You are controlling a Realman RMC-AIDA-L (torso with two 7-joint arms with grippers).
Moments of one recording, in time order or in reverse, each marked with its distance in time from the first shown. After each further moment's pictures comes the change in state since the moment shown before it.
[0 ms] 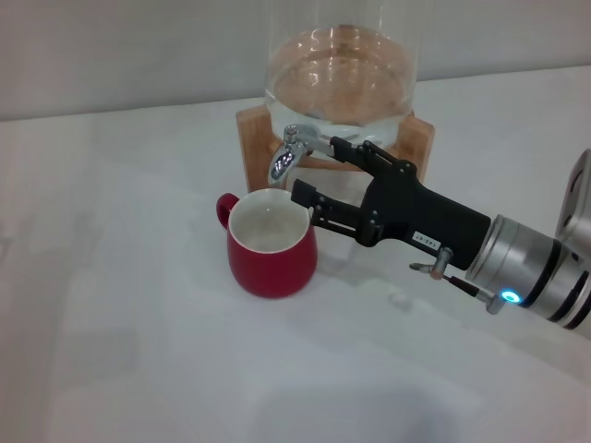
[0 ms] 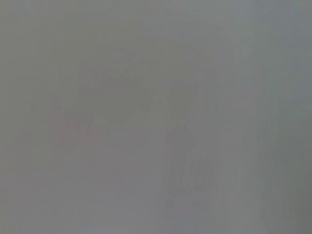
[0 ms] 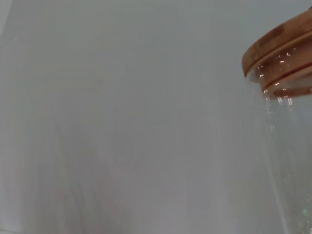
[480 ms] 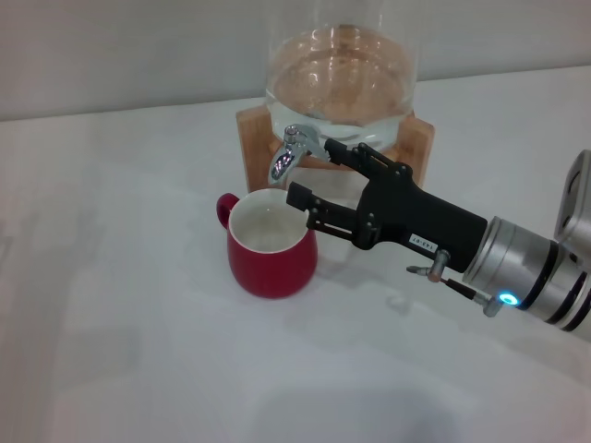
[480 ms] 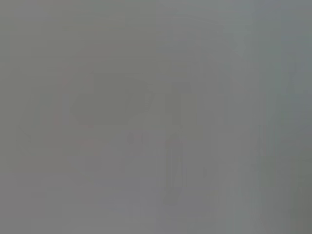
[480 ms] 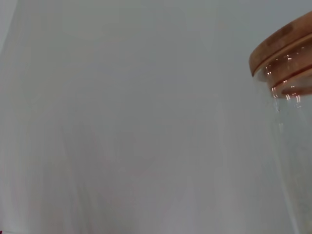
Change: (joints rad) left arm -0.005 0.000 0.000 0.000 0.000 -0.001 0.000; right arm -0.002 0.000 -0.012 -0.011 0.000 0.000 0.013
